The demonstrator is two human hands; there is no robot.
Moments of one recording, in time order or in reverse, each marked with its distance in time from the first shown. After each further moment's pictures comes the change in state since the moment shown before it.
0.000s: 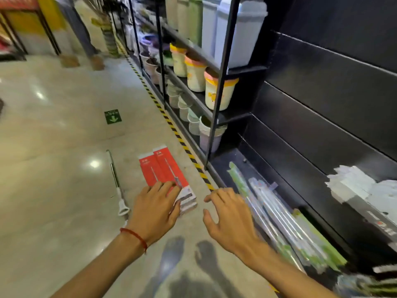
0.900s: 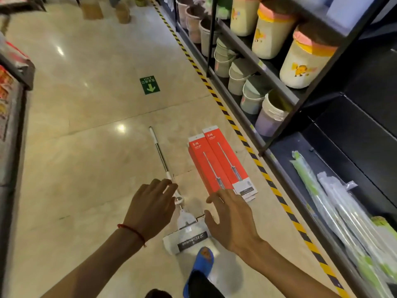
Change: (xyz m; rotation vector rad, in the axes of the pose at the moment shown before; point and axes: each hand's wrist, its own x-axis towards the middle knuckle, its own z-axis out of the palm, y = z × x) left_hand -0.007 -0.425 0.098 -0.026 -0.223 -0.141; right_hand 0.230 -0.223 0.294 0.115 -0.184 0.047
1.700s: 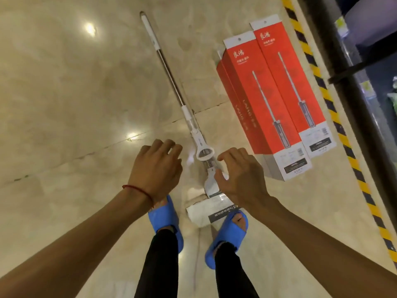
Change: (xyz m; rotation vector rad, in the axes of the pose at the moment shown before) left_hand 0.110 -0.253 0.446 -0.174 -0.151 0.015; right_hand 0.114 0.066 0.498 -0.019 -0.278 0.131
